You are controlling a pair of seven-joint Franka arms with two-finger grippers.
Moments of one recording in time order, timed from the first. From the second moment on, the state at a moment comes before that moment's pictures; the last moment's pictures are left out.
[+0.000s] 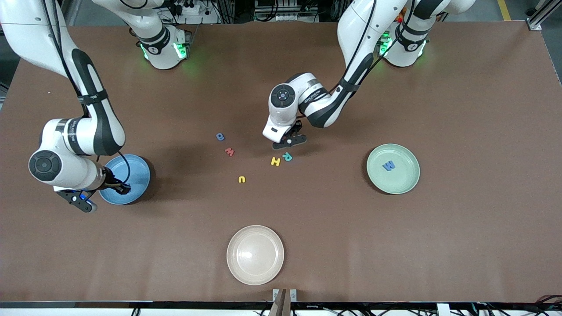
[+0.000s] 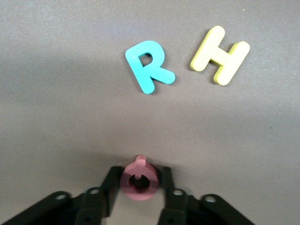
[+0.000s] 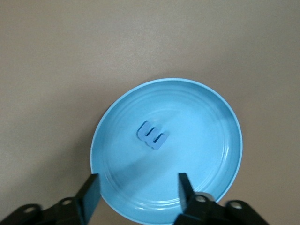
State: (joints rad) left arm -0.71 0.73 -0.23 -1.72 0.09 2.38 -1.21; right arm -0.04 0.49 0.01 -1.80 -0.14 2.15 0.62
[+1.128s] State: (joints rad) left arm -0.27 0.49 -0.22 -1.68 0.13 1.84 -0.43; right arm 0.25 0.48 0.04 -1.80 0.01 2.18 0.72
